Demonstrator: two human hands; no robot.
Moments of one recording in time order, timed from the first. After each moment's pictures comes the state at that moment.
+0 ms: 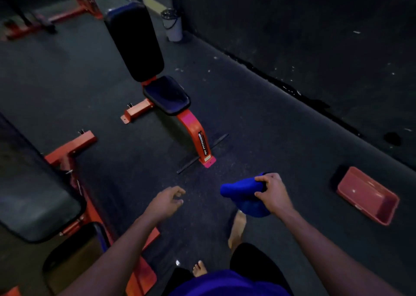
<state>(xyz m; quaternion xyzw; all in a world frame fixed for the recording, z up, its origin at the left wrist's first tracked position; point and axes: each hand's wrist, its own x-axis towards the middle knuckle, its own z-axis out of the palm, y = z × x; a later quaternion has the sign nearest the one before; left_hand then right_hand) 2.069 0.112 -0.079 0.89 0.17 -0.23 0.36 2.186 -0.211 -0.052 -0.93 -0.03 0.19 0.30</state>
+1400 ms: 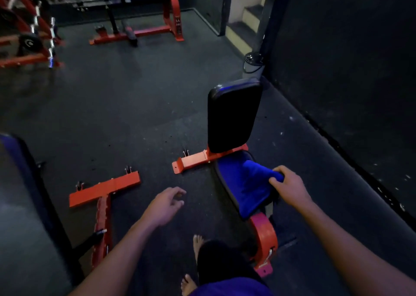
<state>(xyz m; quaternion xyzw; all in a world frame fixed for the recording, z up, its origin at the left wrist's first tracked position) 2.408 0.663 -0.057 0.87 0.28 -0.09 0.39 2.666 0.382 -0.005 -0.92 -0.19 0.17 0.30</state>
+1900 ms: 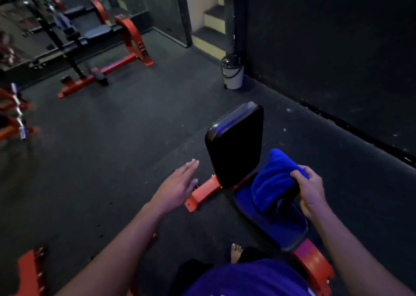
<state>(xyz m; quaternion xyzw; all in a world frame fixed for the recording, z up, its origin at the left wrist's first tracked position) 2.648 0.857 -0.011 0.97 0.04 -0.07 0.24 2.767 0.516 -0.022 -0.68 0.18 0.12 0.70</state>
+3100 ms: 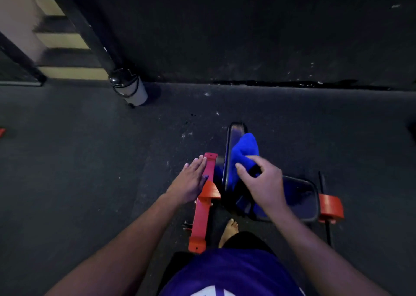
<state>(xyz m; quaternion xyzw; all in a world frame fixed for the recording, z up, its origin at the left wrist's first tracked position) 2.983 0.972 -0.072 0.90 -0.35 -0.24 0.12 2.865 0.780 0.012 -0.85 0.23 -0.19 0.44</state>
